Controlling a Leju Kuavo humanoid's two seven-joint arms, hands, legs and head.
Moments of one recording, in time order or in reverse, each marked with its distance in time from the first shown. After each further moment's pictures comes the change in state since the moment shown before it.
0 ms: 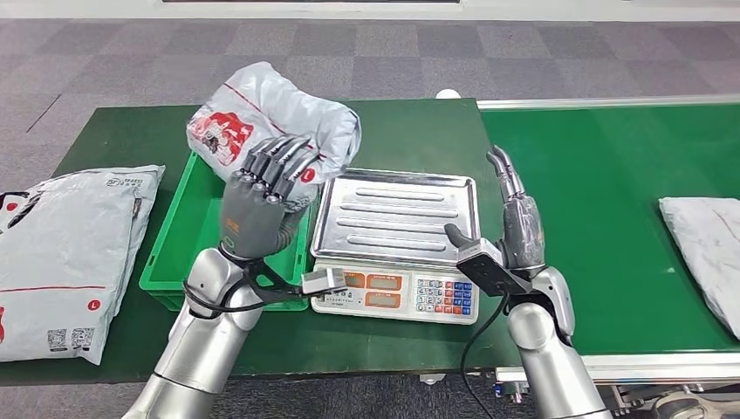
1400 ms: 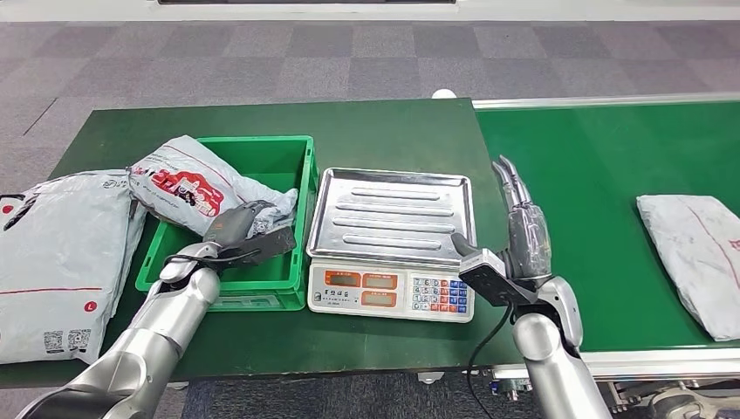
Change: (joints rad) left arm -0.224 0.175 0.147 0.672 0.092 -0.640 0.336; right arm 0.044 -0.013 -0.017 -0.034 0.041 0.002 0.008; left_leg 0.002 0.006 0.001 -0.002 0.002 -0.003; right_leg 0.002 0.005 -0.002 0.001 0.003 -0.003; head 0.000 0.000
